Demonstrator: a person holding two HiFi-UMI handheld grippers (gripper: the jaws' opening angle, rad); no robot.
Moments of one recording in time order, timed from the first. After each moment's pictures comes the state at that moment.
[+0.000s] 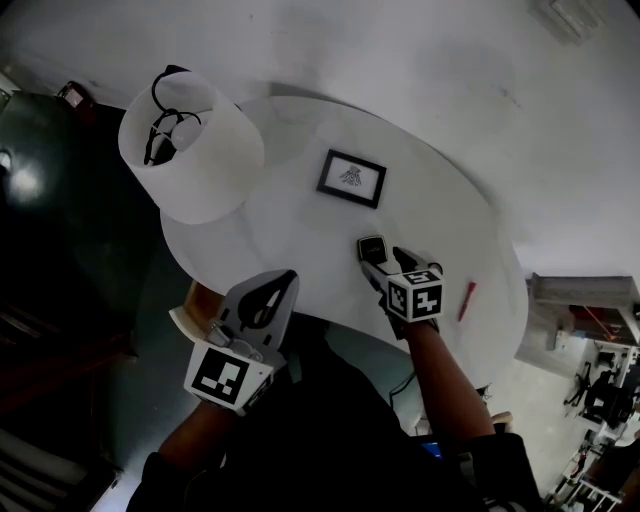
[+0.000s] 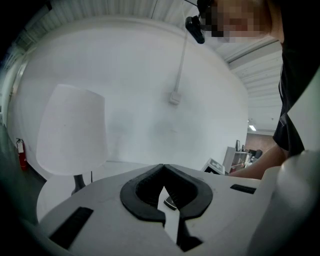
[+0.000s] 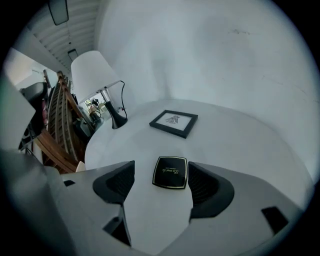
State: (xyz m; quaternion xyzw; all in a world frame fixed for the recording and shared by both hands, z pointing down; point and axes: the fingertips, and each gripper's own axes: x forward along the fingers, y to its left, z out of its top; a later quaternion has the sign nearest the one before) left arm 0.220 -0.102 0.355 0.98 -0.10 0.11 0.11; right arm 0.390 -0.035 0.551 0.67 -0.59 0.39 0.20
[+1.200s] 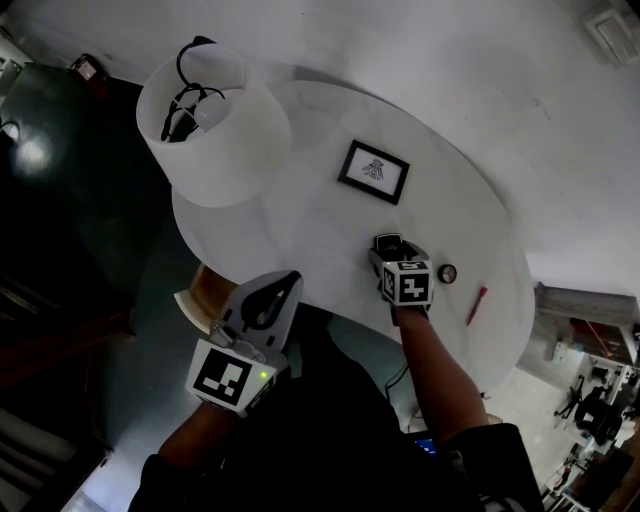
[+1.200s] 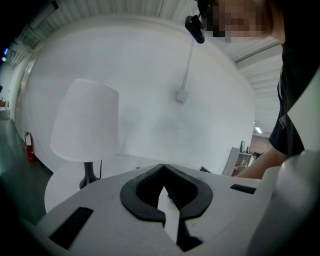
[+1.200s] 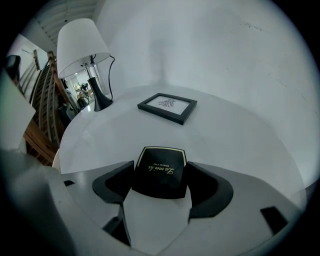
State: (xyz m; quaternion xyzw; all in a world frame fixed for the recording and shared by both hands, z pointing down) left arm 0.197 -0.109 0.368 0.97 -0.13 0.12 0.14; right arm 0.400 -0.047 0.613 0.69 -0.54 0.39 0.28
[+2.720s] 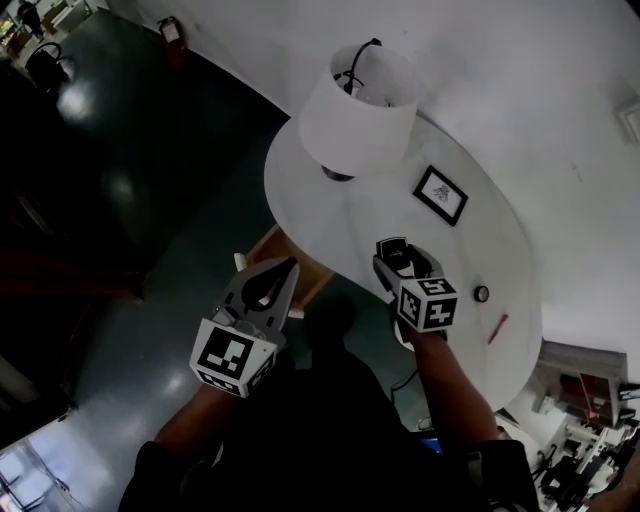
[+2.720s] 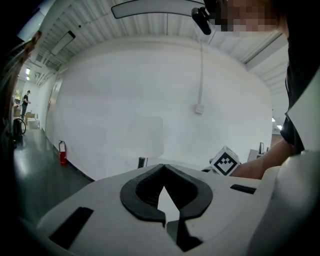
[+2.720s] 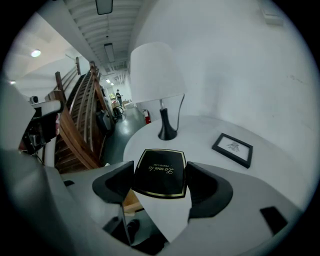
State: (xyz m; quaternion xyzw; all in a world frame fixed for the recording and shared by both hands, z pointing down) left arm 0.018 -0.125 0.359 0.95 -0.26 0.09 0.12; right arm 0.213 -0.103 0.492 0.62 -0.69 0.29 0.23
